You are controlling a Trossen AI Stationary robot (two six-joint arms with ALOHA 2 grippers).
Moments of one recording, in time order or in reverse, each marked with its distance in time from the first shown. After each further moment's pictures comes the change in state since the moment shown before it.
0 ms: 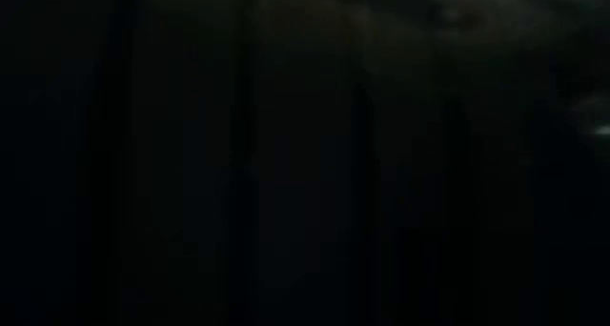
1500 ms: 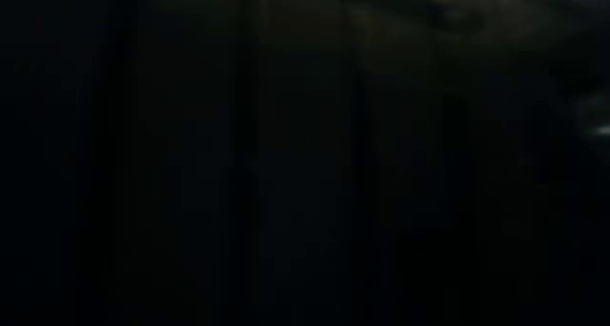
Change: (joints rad) left arm 0.000 0.000 0.000 0.000 0.000 0.000; right arm 0.000 0.025 0.000 -0.002 0.036 0.001
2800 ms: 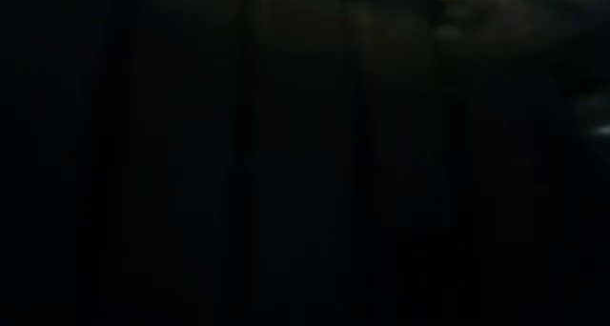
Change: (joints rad) left arm 0.000 0.000 0.000 0.000 0.000 0.000; right arm 0.001 0.001 -0.001 0.008 -0.018 0.000
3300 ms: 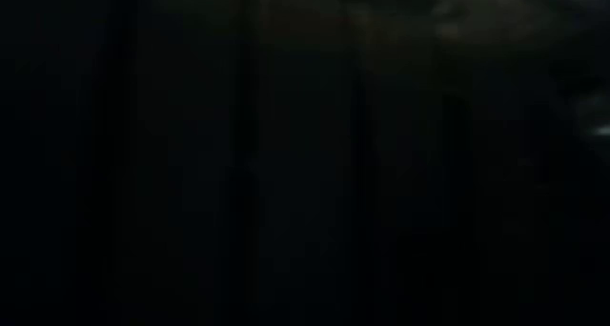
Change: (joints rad) left arm 0.000 0.000 0.000 0.008 0.002 -0.019; right arm 0.000 -0.008 0.118 -0.200 0.000 0.000
